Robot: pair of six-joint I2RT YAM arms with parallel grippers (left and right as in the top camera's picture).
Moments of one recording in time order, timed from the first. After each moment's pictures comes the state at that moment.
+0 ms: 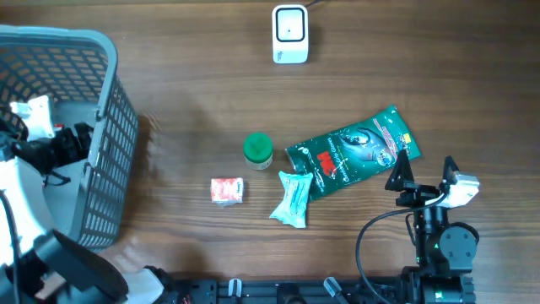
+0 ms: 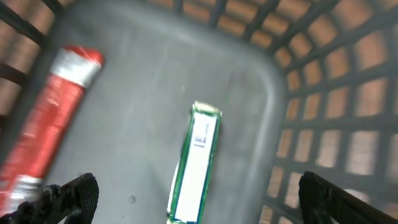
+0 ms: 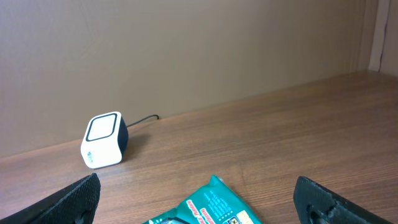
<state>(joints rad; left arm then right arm) 0.71 1.55 1.11 -0.70 0.38 0.37 -0.02 0.01 0.01 0.01 0.04 0.23</state>
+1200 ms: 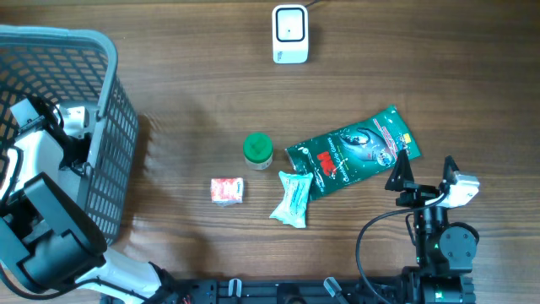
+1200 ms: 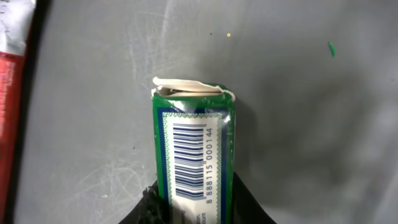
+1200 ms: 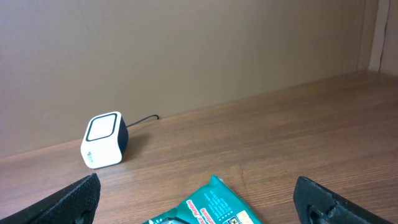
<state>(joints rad) 0.58 1.80 1.13 -0.63 0.04 0.42 -0.02 0.01 0.01 0.01 0.04 0.23</state>
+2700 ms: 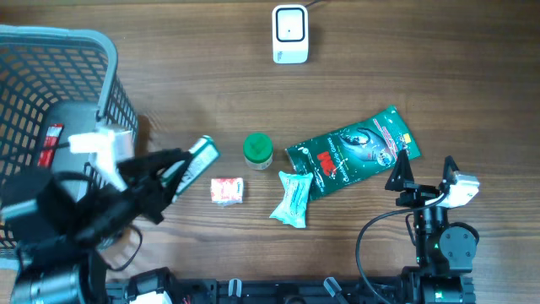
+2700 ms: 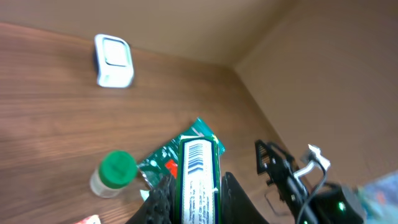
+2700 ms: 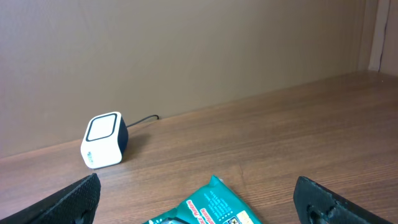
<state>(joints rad) 0.24 0.72 1.11 -0.93 0.95 -0.19 -0.02 0.01 0.01 0.01 0.05 0.23</state>
